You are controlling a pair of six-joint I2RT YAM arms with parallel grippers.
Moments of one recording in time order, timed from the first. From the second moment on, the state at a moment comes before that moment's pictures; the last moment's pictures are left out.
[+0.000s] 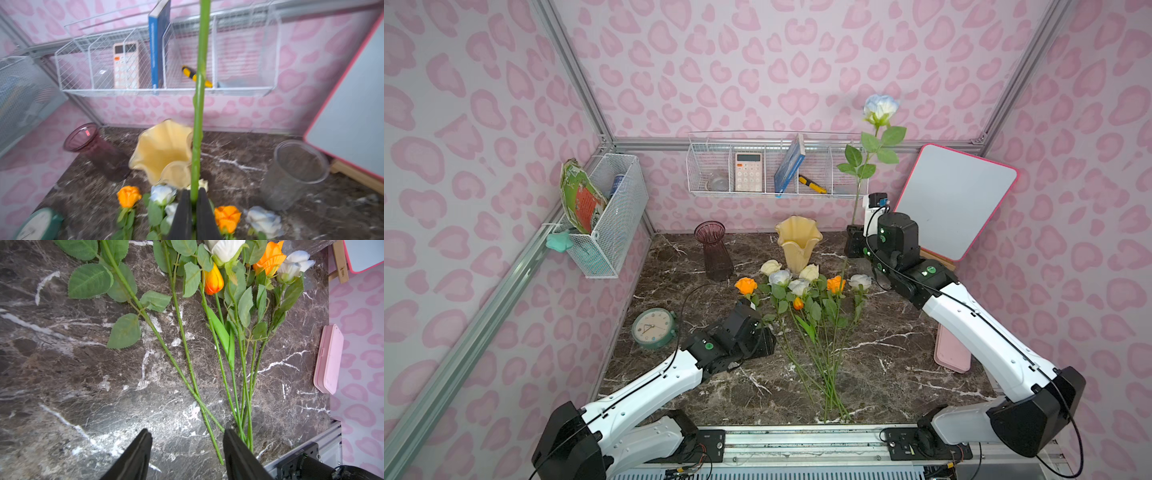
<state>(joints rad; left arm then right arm) -0.71 1.09 0.72 -0.50 0.02 -0.81 0.54 1.39 1.42 -0.30 0.25 0.24</state>
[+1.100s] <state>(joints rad) -0.75 1.17 0.62 -0.35 0.06 -0.90 0.26 1.78 1.65 0.19 0.41 -0.08</state>
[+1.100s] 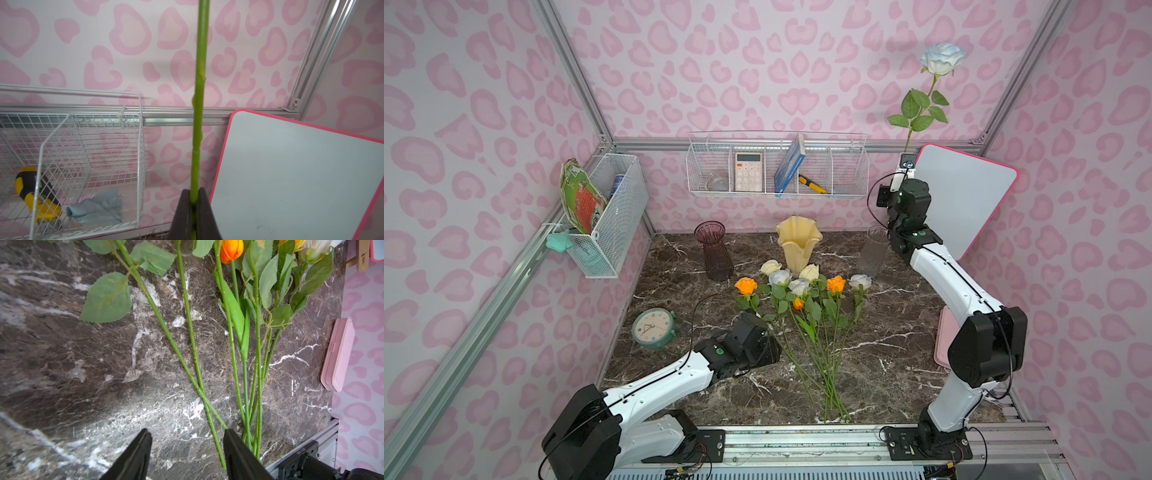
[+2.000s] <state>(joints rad) -0.77 1.33 0.68 -0.30 -0.04 -0.96 0.29 1.75 1.27 0.28 0.38 0.00</state>
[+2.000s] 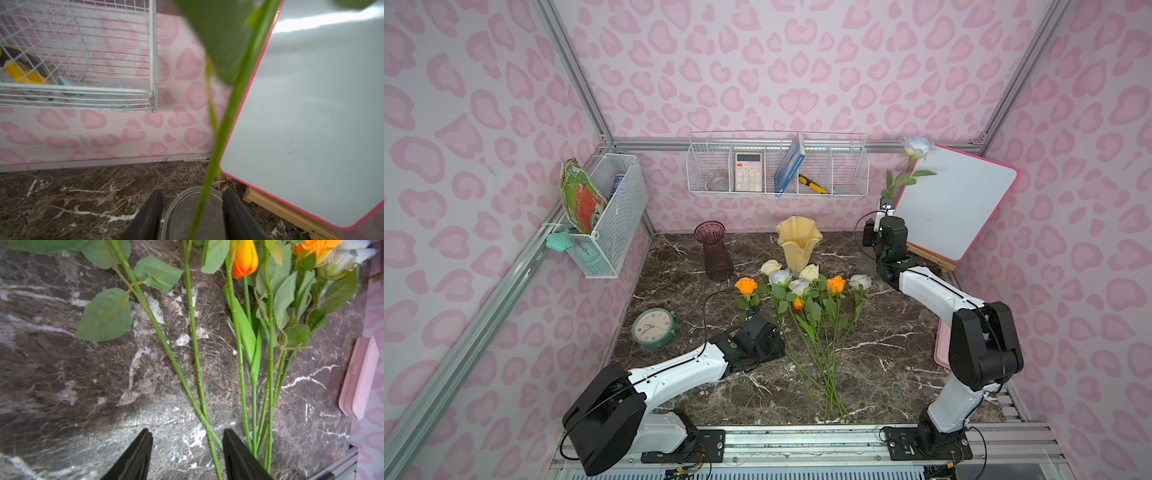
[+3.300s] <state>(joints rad) -0.79 1.65 0.93 -0.48 -0.14 -1.21 0.28 1.64 1.27 0.24 0.30 -0.02</state>
